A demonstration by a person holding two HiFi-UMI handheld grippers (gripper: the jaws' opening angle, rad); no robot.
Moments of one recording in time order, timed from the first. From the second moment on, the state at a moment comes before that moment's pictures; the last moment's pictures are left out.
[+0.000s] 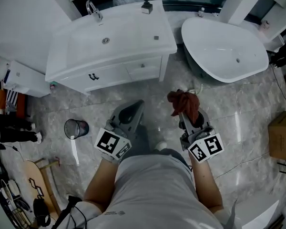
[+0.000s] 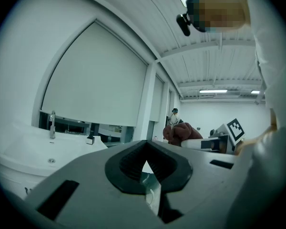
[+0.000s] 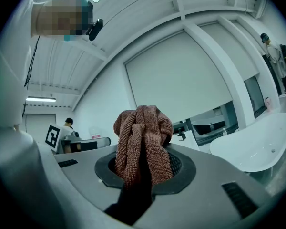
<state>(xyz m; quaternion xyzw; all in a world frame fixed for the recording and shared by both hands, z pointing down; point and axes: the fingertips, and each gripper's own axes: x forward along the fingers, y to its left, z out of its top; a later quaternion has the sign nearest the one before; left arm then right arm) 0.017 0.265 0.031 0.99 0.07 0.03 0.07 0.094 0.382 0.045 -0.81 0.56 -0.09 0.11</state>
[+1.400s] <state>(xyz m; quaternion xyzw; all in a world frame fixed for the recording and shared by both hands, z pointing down) 0.096 0.047 0.105 0.99 0.00 0.09 0.11 0.205 0.167 0.143 -0.78 0.58 -0.25 0.04</state>
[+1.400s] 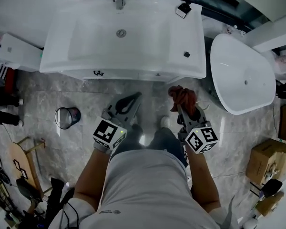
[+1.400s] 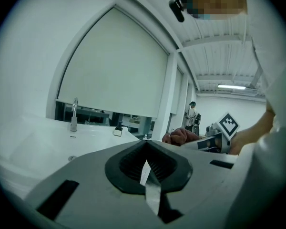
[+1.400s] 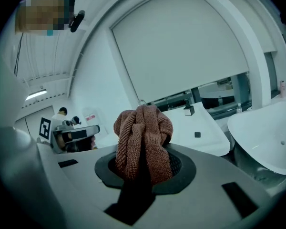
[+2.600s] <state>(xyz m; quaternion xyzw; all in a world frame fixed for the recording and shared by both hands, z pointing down) 0.066 0.103 0.320 0.93 -0.29 0.08 0.23 0.347 0.146 0.429 -0.71 0.58 -0.40 -0.04</state>
